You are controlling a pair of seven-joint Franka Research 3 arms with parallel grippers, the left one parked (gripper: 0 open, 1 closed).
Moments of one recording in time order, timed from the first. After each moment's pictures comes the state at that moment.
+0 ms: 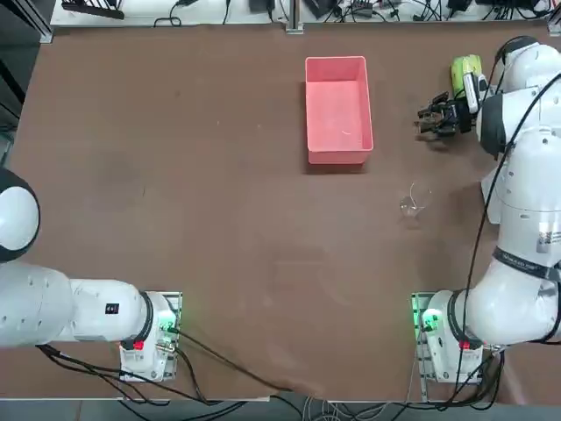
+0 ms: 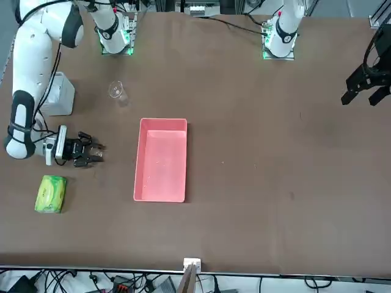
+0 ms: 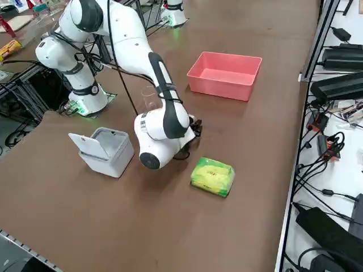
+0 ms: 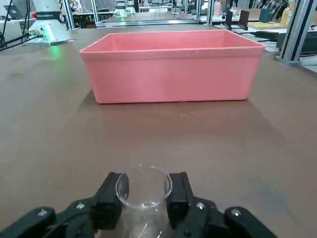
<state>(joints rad) 0.14 0.96 -0.66 -1.70 1.40 1.37 -2.67</state>
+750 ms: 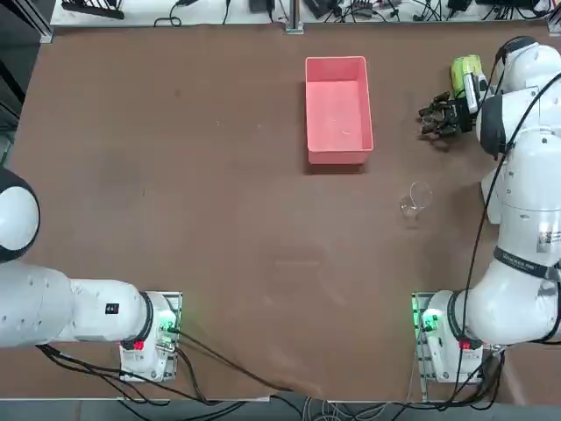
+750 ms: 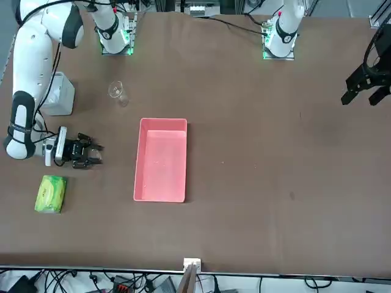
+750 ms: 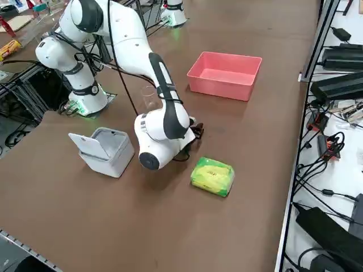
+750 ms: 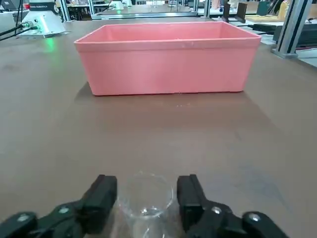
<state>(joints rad) 0.14 0.96 -0.66 -1.70 1.40 1.39 -2.67</state>
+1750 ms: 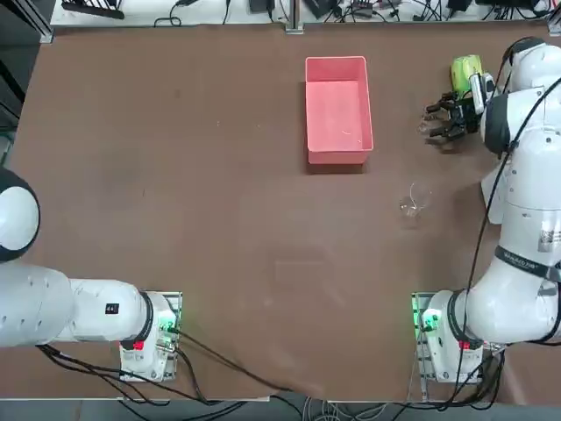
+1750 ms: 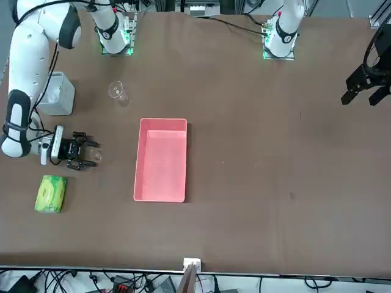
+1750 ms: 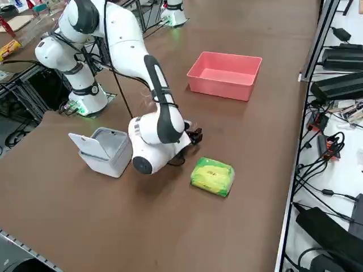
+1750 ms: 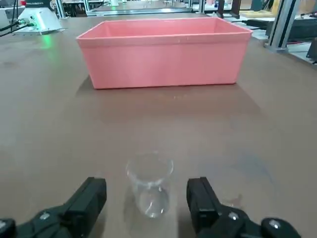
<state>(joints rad) 0.09 0.96 -0.68 -1.69 1.36 1.39 -2.67</state>
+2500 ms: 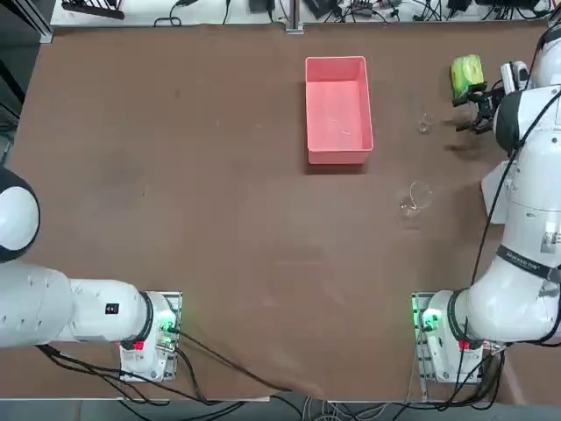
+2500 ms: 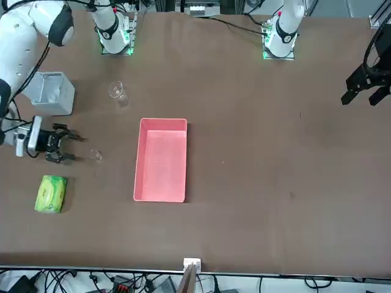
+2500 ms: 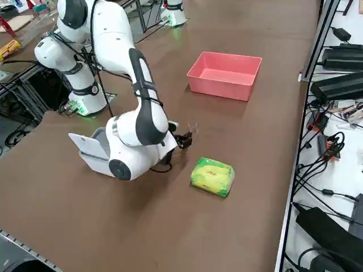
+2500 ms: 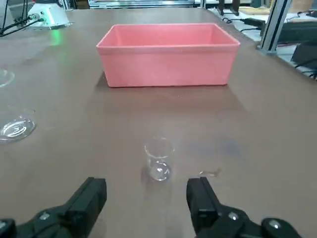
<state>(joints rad) 0.07 0.93 -0.82 -1.62 1.31 1.26 -2.67</state>
